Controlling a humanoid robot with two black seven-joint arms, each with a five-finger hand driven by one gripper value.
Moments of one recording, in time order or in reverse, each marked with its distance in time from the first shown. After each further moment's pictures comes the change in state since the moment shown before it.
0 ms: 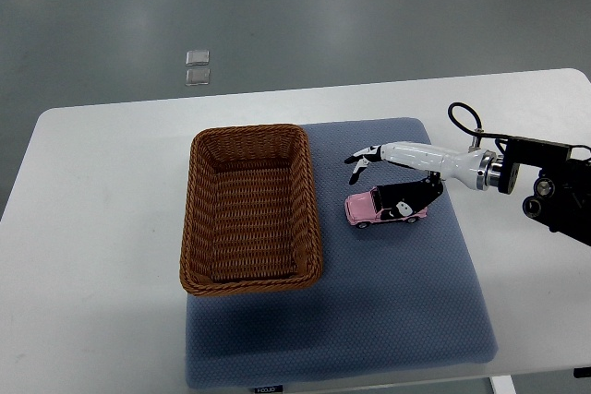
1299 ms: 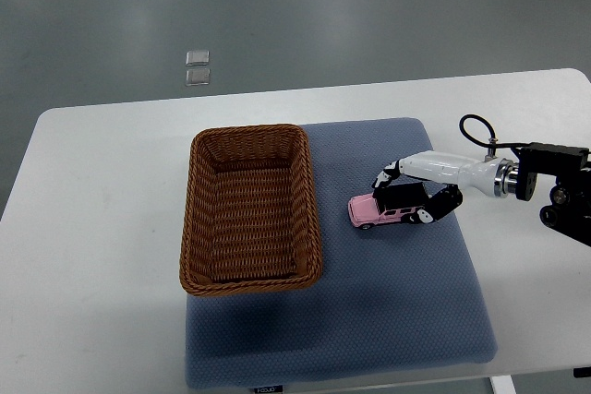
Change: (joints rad) left arm 0.000 0.000 0.001 0.000 0.000 0.000 0.000; right arm -0.002 -0.042 -0.048 -0.023 -0.101 -0.030 -0.005
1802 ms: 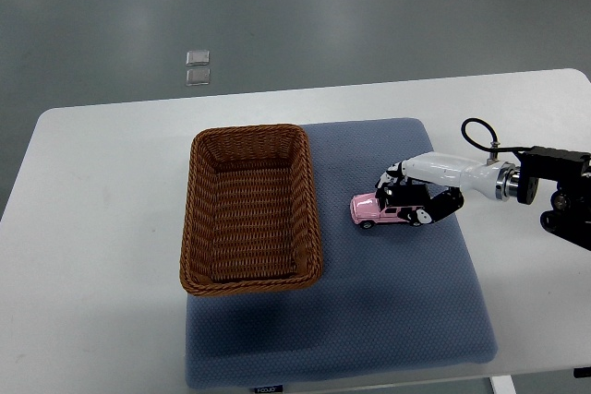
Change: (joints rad) left arm 0.000 0.000 0.000 0.000 0.000 0.000 0.000; right arm 0.002 -0.008 -0.028 -0.004 0.000 -0.061 -0.005
